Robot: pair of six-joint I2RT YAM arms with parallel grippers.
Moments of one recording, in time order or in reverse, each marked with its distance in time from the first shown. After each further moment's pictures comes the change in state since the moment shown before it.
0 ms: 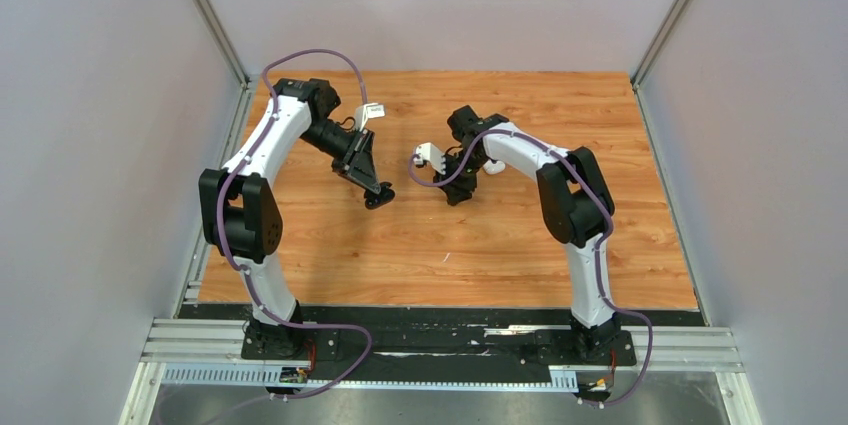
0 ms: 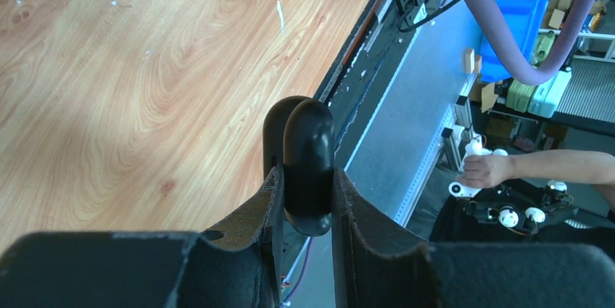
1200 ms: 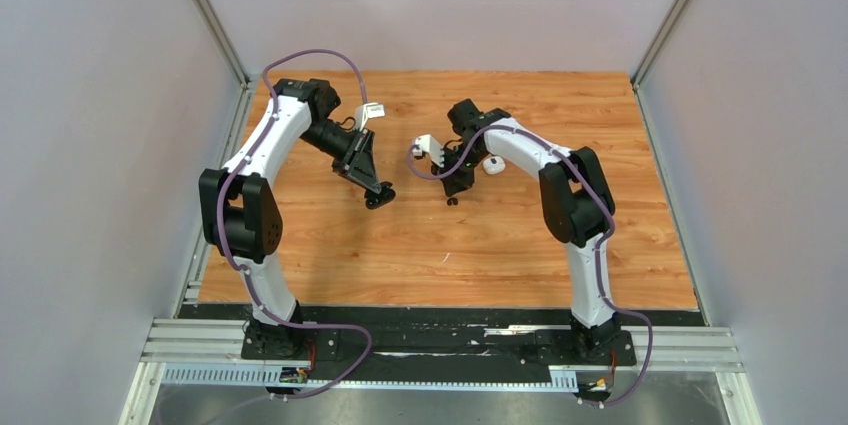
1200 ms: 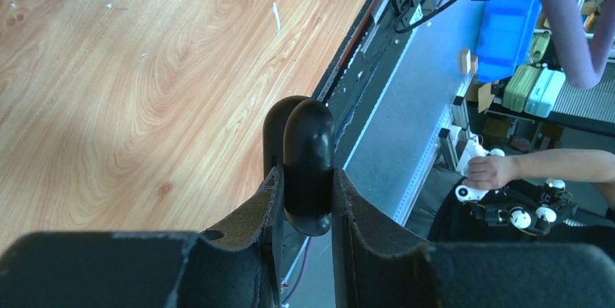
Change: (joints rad) left arm 0.000 0.000 -0.003 0.001 0.009 0.000; right arm -0.007 0.000 0.038 -0.019 -0.047 0.032
